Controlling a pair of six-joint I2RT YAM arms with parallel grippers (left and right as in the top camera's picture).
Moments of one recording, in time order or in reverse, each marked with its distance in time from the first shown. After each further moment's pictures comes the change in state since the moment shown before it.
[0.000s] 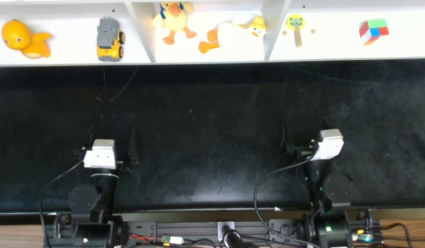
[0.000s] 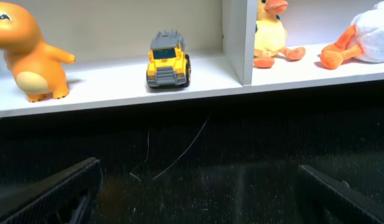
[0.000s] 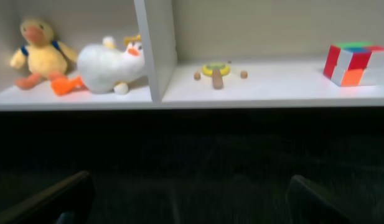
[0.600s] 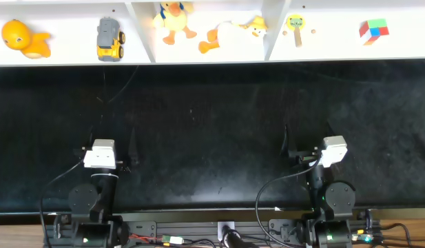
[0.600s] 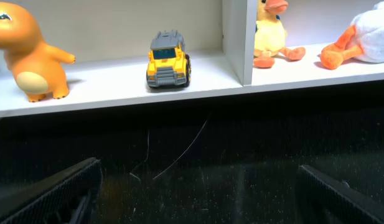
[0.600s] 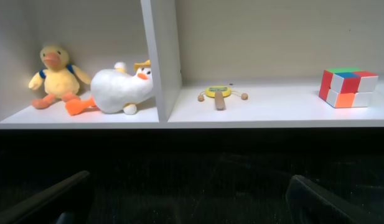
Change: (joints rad) left arm 0.000 0.000 0.000 0.000 0.000 0.000; right arm 0.000 -0.175 0.000 -0.111 -0.008 0.006
